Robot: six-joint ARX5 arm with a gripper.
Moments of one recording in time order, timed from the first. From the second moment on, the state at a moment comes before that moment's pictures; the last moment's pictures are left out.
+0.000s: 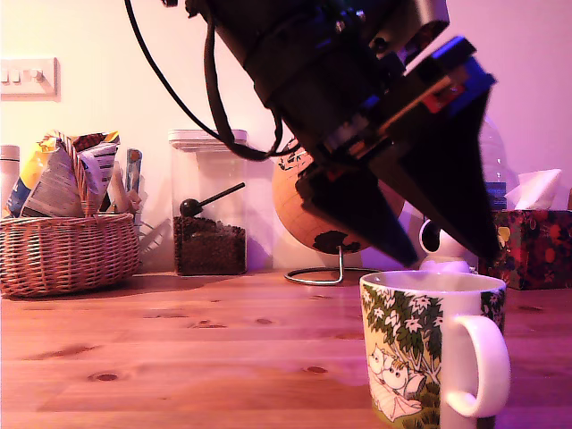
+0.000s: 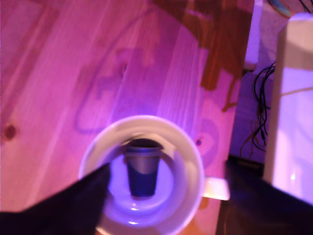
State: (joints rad) arm -1.02 1.72 1.22 -0.44 0.28 0.14
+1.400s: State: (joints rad) arm -0.32 1.04 0.48 0.10 0.20 0.03
